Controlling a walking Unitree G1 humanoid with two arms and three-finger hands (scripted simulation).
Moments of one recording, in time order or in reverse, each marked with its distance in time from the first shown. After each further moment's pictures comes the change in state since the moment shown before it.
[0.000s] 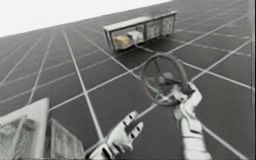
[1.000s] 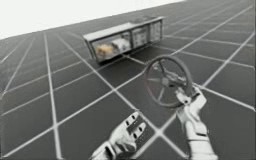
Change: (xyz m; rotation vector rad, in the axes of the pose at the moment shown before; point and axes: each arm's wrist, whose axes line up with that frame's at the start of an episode) left arm 0.005 -0.007 0.001 0.029 0.018 -0.001; right arm 0.006 -0.013 0.000 0.027 0.006 -0.029
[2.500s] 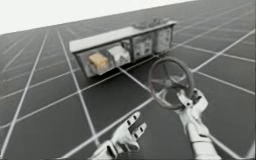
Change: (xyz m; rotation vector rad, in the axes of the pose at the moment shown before) left arm 0.001 0.000 -0.001 -0.002 0.006 0.002; right arm 0.002 -0.003 -0.002 -0.003 0.004 -0.012
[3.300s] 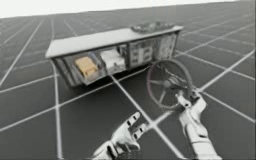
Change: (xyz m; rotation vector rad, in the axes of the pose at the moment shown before) left arm -0.005 0.007 -0.001 -0.028 -0.019 0.004; right arm -0.007 0.014 -0.003 -0.028 0.000 0.033
